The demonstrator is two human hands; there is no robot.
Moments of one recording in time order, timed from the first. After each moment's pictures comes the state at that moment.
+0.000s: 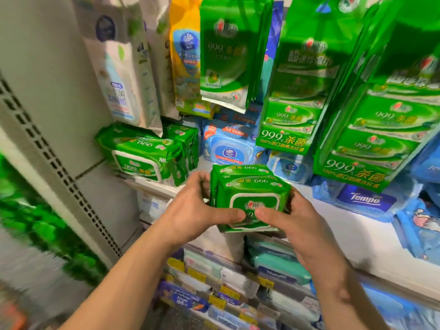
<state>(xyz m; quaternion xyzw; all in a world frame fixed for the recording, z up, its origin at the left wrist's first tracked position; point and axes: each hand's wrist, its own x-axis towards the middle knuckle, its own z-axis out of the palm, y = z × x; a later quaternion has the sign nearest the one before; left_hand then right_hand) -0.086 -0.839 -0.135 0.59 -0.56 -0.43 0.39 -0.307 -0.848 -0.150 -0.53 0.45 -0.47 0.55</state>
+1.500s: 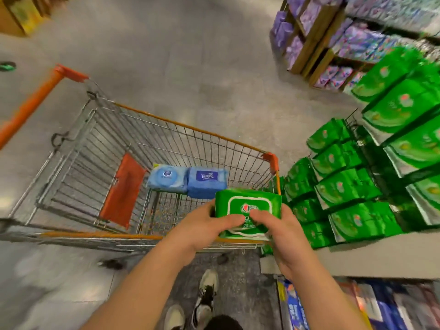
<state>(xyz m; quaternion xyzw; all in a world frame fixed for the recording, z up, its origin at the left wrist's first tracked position) 0.356 -0.431 -0.281 0.68 -0.02 -0.43 0.60 0.286 -0.602 -0.263 -0.63 0.34 0.03 0.70</state>
